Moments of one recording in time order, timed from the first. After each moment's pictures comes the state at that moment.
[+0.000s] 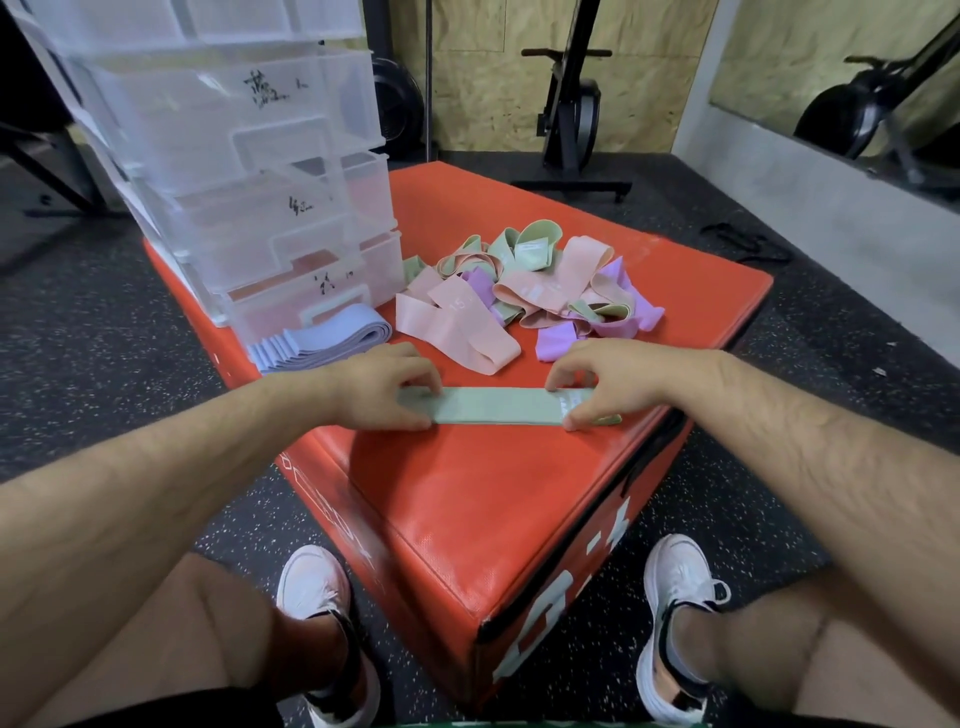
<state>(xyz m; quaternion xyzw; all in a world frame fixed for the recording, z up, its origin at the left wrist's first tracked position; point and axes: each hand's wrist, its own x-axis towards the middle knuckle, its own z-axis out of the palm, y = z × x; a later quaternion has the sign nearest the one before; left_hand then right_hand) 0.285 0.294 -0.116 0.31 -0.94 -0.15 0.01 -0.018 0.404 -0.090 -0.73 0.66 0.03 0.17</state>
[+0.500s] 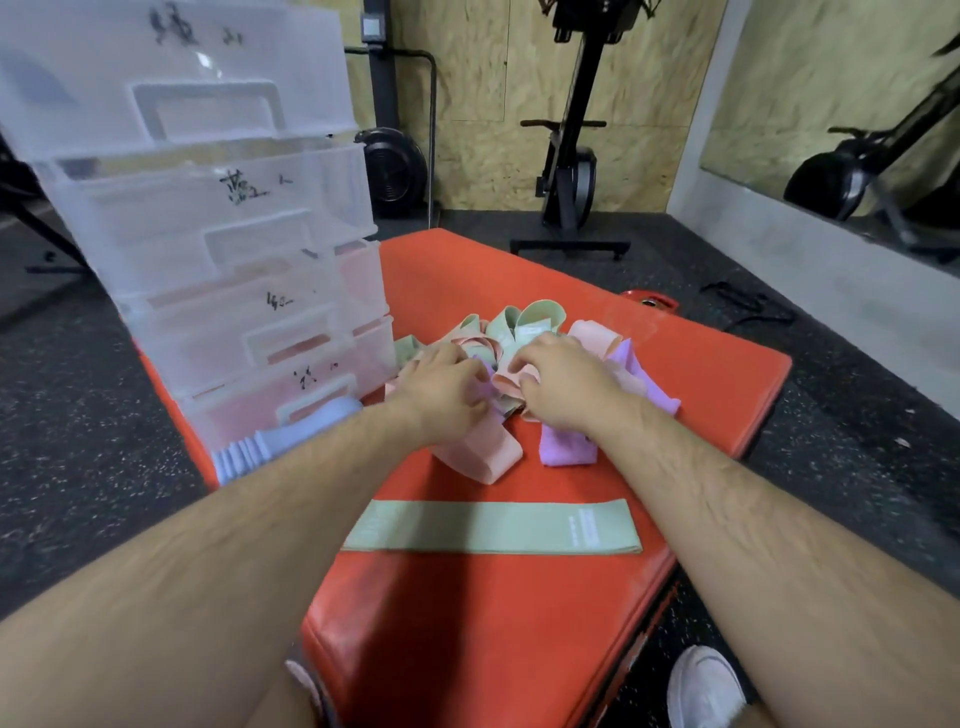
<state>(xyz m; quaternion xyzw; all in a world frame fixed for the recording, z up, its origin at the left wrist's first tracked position) 0.173 0.221 -0.100 0.42 -0.90 -0.07 0.11 -0.003 0.291 -0.079 -0.67 0.73 -0.14 0.01</state>
